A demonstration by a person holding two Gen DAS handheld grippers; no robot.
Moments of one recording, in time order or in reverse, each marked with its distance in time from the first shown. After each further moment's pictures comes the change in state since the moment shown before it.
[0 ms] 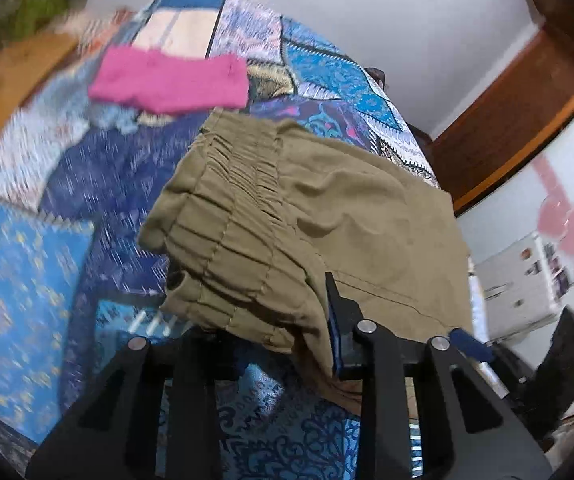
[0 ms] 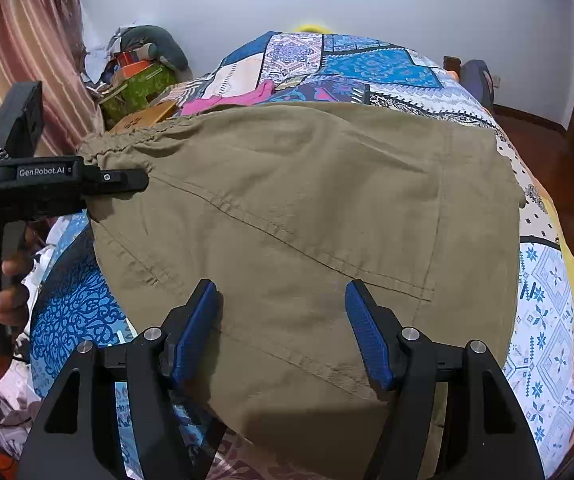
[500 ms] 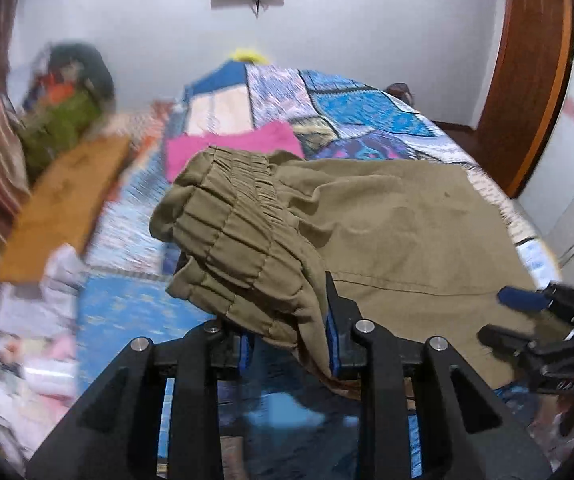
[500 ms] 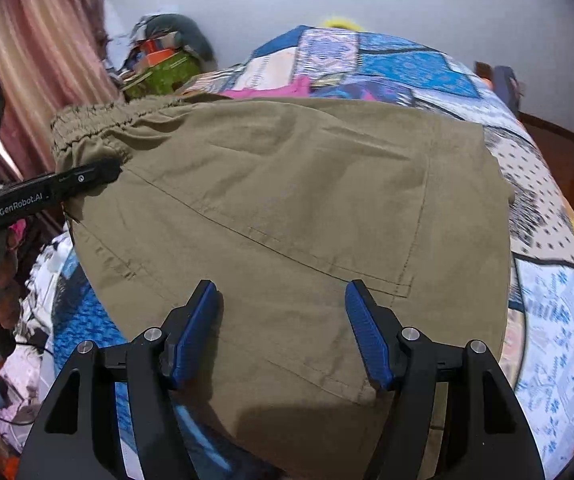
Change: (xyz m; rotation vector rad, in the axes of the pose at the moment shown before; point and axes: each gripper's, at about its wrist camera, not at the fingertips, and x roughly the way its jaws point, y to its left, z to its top) left arm -0.072 0.007 -0.025 0.269 -0.194 0.321; right arm 0.013 0.039 0.013 -0.076 0.021 0.090
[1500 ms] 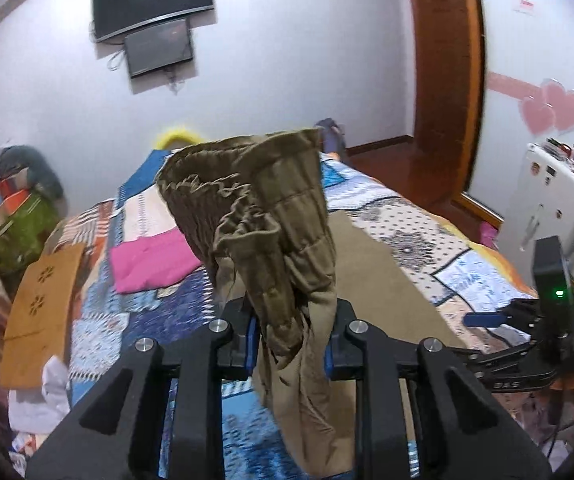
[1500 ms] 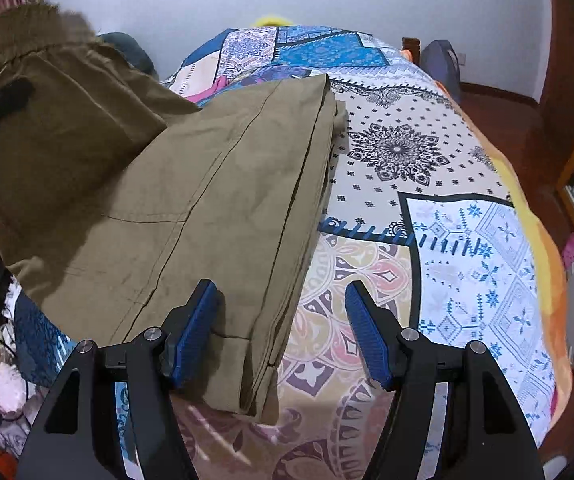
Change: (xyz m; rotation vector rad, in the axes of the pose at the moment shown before) left arm -0.050 -0.110 0.047 0.255 -0.185 -0.160; right arm -0.036 -0.075 -0.032 0.170 -0.002 -0.157
